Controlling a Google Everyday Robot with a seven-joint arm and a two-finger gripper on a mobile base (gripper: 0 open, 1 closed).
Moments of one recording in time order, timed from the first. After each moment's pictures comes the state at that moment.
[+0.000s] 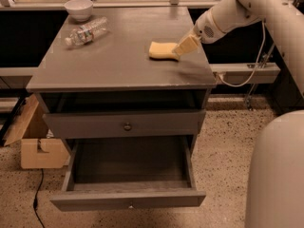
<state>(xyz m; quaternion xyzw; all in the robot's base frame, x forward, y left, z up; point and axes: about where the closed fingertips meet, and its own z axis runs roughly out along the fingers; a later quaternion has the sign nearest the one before) 0.739 -0.110 0.884 -0.48 0.79 0.17 0.34</state>
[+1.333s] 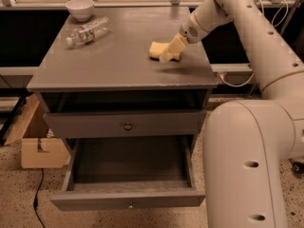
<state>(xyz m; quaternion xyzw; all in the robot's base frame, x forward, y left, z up) 0.775 -0.075 0.850 -0.51 0.79 0.18 0.29</state>
